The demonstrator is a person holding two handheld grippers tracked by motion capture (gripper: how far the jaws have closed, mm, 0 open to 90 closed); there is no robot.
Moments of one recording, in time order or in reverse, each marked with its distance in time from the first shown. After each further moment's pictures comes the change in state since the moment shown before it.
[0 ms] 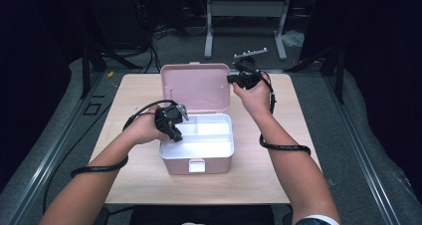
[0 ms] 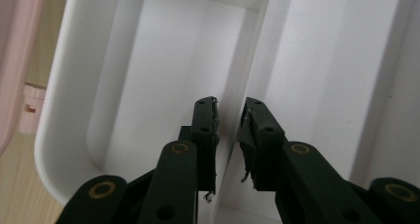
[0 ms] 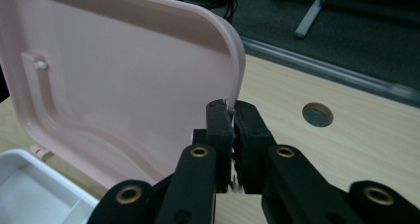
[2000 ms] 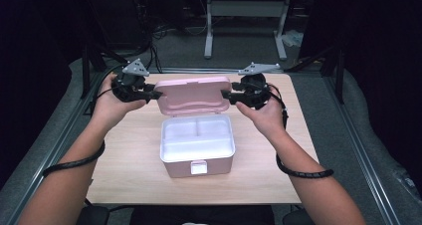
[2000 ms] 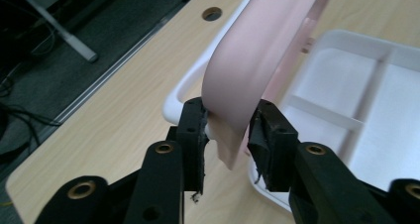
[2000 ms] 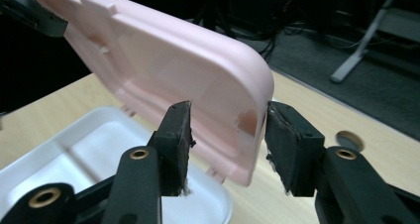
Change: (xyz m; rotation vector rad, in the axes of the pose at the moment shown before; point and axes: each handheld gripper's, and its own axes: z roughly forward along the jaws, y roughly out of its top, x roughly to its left) left arm 0.014 -0.046 -0.116 -0.477 0.312 -0.243; right arm 0.030 -0.032 -0.069 -0.119 0.165 -0.168
